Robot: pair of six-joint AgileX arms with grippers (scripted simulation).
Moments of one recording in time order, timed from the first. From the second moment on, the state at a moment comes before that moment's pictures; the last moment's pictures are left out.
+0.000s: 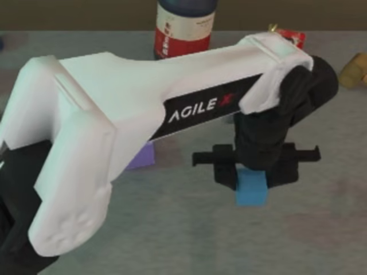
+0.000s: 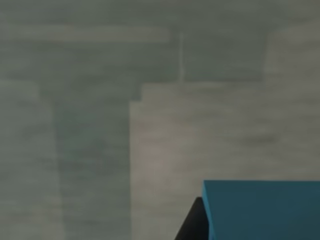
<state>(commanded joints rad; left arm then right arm) -0.95 2.32 2.00 -1.23 -0.02 -0.94 0.00 0.00 0.00 0.00 0.00 0.00</state>
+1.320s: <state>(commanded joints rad) -0.98 2.39 1.84 -1.00 -0.02 -0.97 0.00 0.00 0.00 0.00 0.00 0.00</state>
